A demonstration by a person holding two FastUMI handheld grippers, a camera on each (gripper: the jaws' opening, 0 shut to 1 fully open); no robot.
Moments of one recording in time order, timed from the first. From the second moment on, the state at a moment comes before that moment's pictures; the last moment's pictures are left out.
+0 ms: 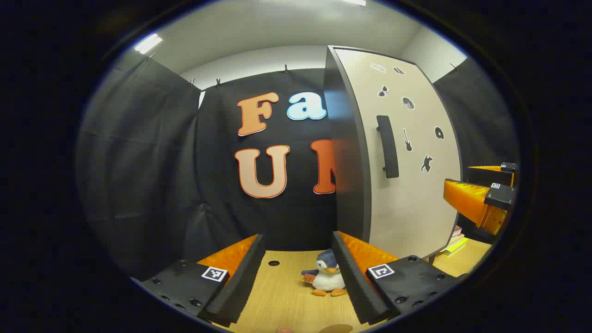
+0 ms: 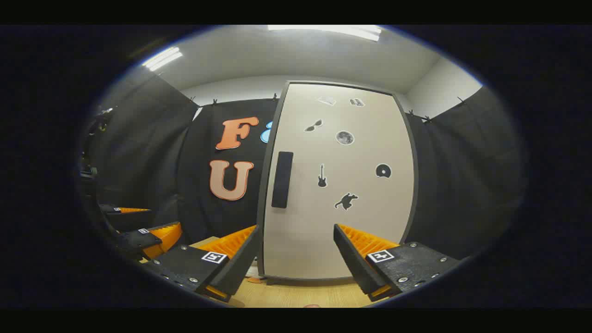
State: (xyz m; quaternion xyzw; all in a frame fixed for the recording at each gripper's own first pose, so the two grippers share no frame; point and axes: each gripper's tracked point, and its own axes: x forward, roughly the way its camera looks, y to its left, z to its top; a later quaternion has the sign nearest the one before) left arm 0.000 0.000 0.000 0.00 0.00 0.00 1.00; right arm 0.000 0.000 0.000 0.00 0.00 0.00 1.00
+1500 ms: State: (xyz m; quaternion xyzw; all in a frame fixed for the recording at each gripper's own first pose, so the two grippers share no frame) left arm 0.017 -0.006 -0.004 -0.04 0.02 -0.01 1.00; right arm 0.084 0.029 0.026 -0.01 0.00 0.00 1.00
